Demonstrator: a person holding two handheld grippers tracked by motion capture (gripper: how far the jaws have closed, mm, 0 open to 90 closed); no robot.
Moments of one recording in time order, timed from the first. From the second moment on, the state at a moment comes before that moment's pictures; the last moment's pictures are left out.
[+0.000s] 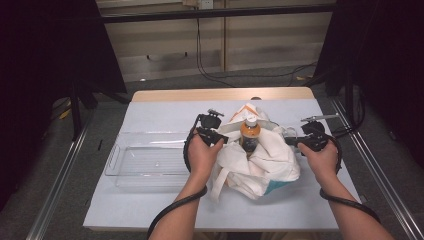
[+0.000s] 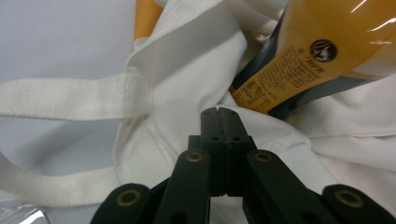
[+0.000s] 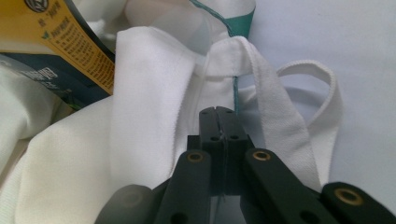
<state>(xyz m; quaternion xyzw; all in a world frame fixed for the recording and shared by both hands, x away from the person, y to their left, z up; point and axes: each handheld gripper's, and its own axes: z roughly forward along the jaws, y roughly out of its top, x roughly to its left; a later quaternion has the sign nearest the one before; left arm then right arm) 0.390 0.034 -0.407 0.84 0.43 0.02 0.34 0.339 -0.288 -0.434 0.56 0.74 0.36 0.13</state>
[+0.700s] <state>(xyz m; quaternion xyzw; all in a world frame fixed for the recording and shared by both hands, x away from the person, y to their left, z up) 0.366 0.026 -0.402 0.84 0.41 0.00 0.36 0.330 -0.279 -0.412 0.53 0.75 0.37 0.13</state>
